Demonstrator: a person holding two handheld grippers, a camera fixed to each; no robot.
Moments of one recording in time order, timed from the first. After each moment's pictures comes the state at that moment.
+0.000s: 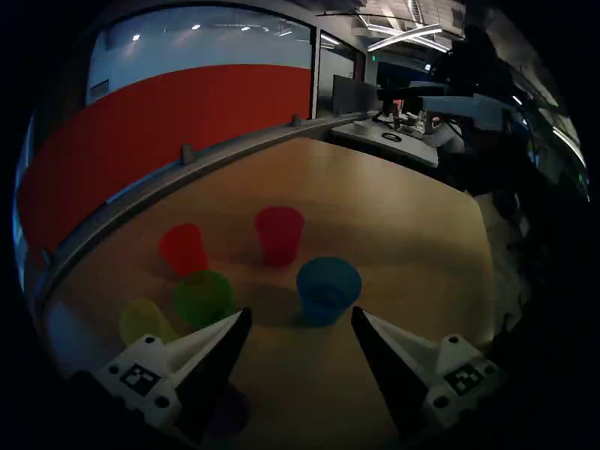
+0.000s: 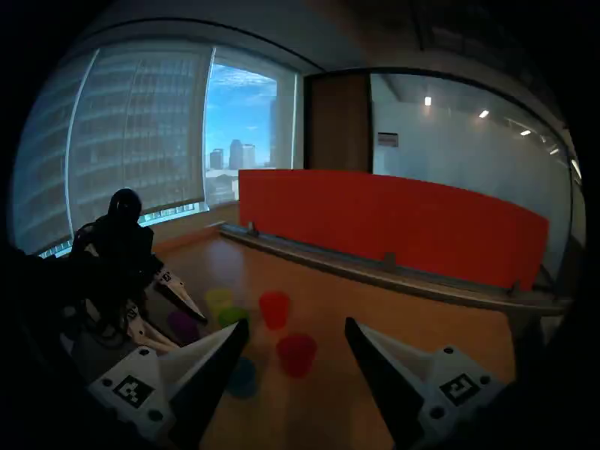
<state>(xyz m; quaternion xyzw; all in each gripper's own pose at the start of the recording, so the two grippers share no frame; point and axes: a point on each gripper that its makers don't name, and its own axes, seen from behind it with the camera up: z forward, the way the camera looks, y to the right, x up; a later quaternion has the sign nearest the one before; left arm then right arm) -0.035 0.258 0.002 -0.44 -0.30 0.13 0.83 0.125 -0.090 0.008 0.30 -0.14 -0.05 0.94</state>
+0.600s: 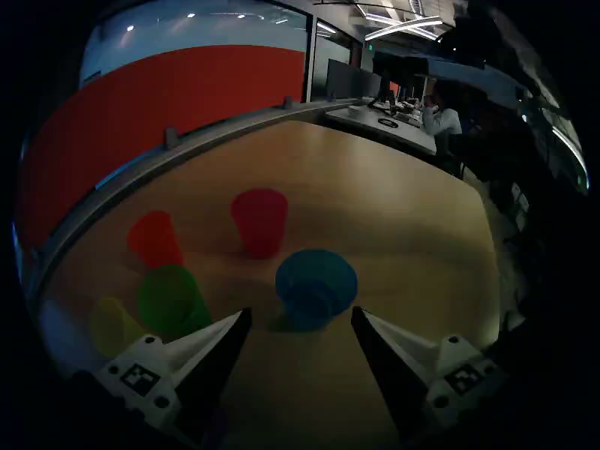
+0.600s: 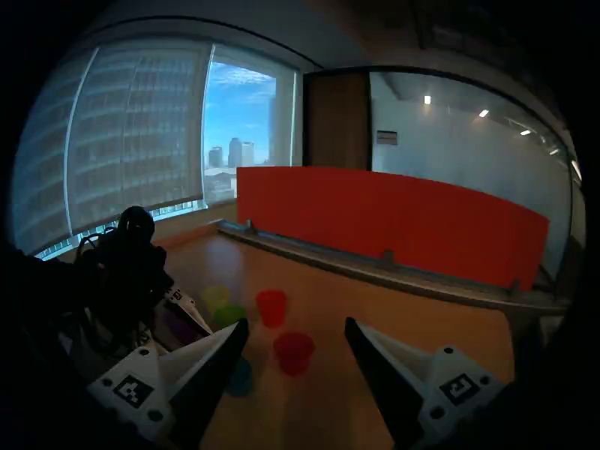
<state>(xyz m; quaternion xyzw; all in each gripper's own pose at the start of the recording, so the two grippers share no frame) -0.072 0.289 0.001 -0.45 -0.33 0.14 0.82 0.122 -0.087 0.013 0.30 -0.15 -0.05 0.94</state>
